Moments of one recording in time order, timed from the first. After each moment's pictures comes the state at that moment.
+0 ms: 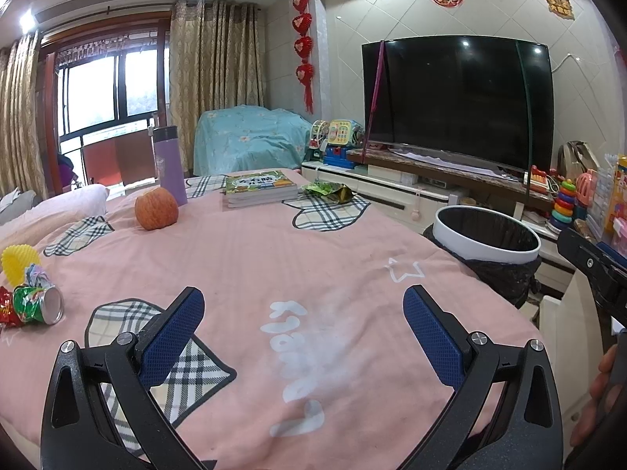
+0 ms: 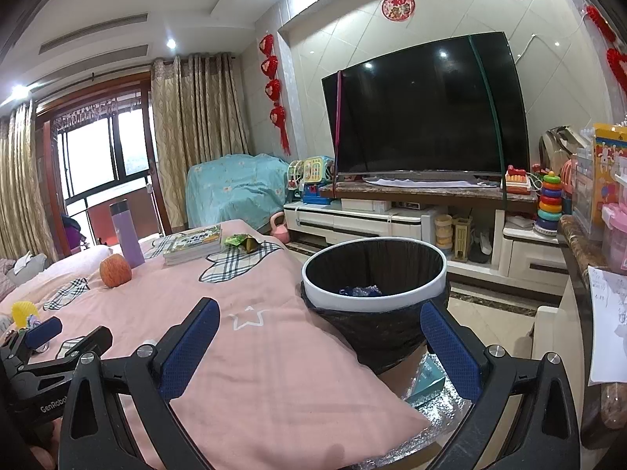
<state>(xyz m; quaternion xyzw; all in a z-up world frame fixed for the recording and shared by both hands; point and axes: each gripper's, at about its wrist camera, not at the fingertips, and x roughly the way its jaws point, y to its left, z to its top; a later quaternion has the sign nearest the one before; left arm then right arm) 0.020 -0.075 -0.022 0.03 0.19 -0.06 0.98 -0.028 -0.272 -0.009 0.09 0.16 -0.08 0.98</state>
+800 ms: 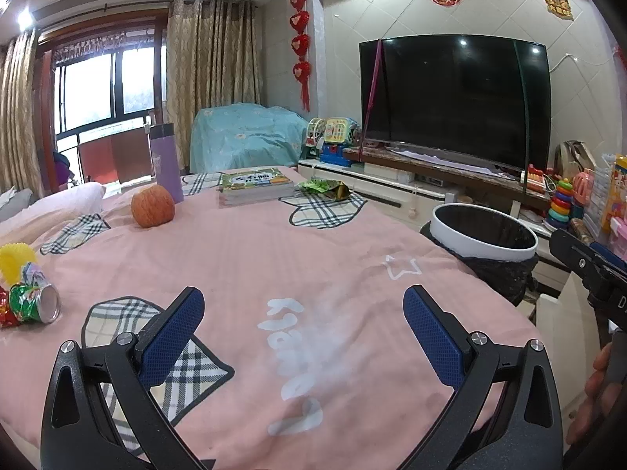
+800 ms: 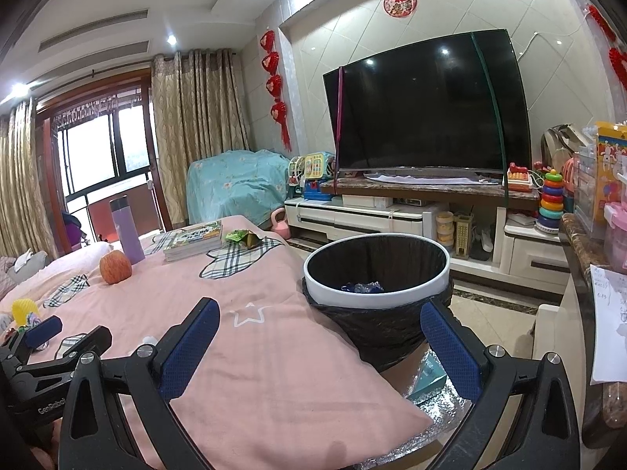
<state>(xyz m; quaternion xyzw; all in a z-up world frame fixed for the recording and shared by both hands) 0.023 -0.072 -0.025 0.03 0.20 -0.07 0.98 -0.023 -0.274 -0.012 0.09 0.17 -0.08 0.98</state>
